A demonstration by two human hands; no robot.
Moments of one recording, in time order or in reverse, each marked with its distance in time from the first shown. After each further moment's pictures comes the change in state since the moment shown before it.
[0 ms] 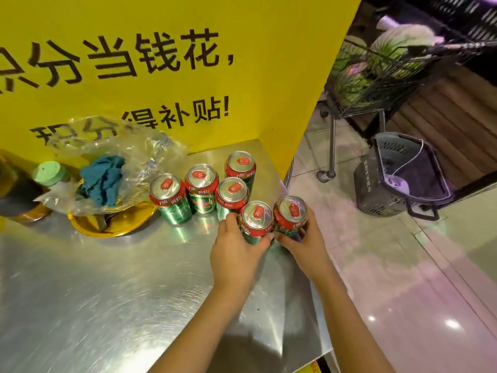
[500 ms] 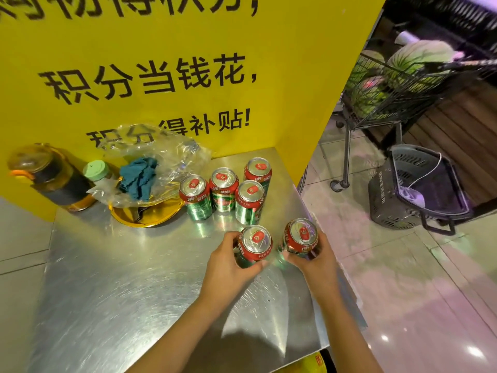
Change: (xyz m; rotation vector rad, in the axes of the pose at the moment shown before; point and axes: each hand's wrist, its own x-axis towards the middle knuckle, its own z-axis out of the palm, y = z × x) left_hand -0.031 -0.035 -0.048 -0.230 -0.229 0.054; right_hand -0.044 -0.005 0.005 0.058 0.099 0.037
